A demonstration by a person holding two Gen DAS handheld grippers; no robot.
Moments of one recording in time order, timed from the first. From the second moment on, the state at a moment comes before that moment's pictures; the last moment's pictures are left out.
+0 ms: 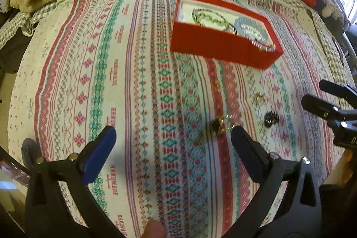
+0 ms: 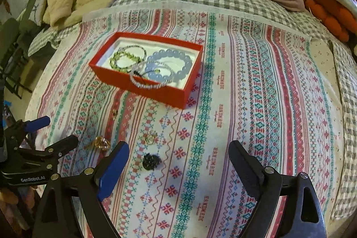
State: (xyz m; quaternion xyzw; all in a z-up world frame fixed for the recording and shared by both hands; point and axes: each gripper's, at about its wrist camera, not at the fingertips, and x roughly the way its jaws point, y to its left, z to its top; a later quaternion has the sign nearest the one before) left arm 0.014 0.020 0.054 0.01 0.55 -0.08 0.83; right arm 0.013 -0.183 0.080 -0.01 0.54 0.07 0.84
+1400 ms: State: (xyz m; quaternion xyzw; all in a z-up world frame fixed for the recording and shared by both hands) left arm -0.010 -0.007 0.024 0.05 0.48 -0.24 0.84; right arm -0.026 -0.202 -0.009 -0.07 0.59 0.08 0.80
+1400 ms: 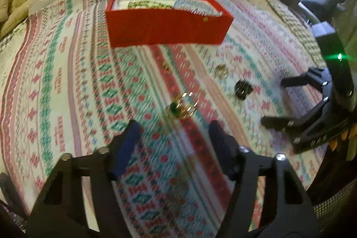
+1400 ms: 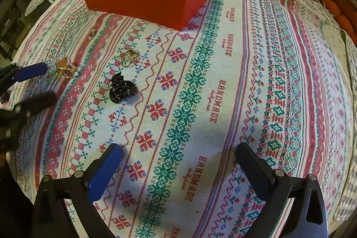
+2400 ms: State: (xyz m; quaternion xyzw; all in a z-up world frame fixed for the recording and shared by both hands) left arm -0.008 -0.017 0.036 0.07 0.46 -0.22 0.86; right arm -0.014 -0.186 0.004 -0.06 0.58 0.10 0.80
